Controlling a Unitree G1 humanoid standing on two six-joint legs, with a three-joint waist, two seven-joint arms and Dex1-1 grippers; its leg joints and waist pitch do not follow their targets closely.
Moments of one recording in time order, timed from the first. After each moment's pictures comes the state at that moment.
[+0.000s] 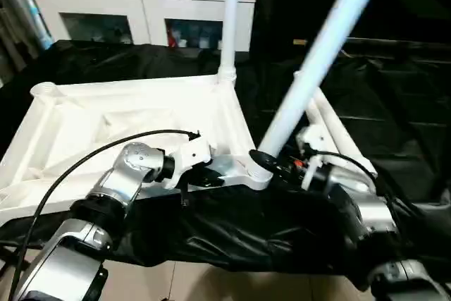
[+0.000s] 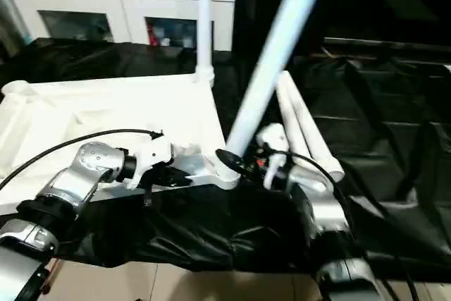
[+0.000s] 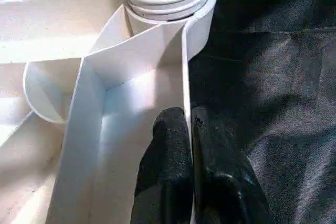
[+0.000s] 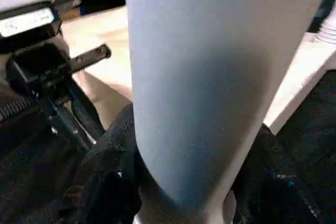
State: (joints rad) left arm -0.64 0.36 -0.33 0.74 0.06 -0.05 -1.17; right arm -0.48 -0.23 0.08 0.65 0.21 -0.02 0.97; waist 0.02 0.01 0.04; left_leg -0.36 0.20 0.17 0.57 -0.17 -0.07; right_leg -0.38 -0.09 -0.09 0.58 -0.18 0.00
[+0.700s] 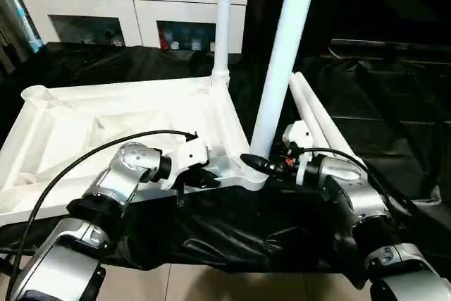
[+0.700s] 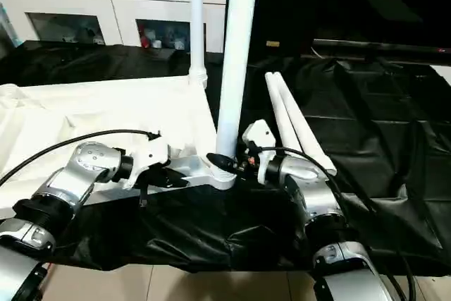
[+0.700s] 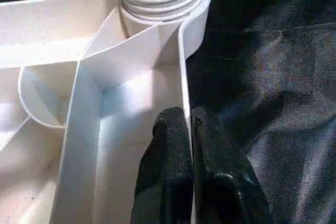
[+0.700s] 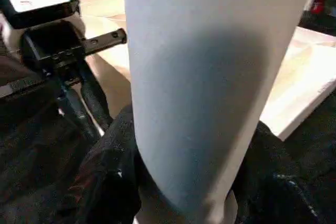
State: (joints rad) left arm -0.64 0.37 -0.32 0.75 0.07 -0.06 -1.21; right arm -0.52 -0.24 0.11 0.72 0.19 -0.08 1.05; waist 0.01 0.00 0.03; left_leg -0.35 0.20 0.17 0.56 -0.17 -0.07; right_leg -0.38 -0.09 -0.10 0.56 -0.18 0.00
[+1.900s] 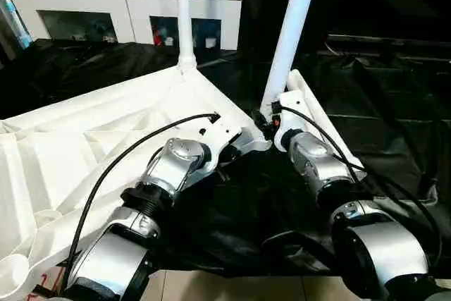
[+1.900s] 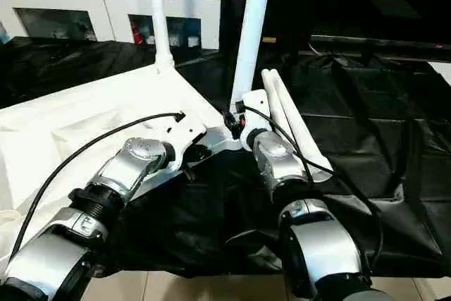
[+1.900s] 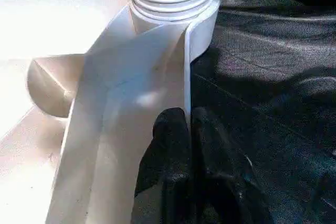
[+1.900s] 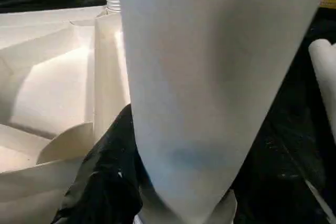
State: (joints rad) left arm -0.74 0.11 -0.25 0.74 0.13 0.34 -0.66; right arm -0.82 -0.05 -0.04 1.11 0.10 -0.07 0.30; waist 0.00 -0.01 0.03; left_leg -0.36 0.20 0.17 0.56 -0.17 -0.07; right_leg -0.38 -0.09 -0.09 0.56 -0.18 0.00
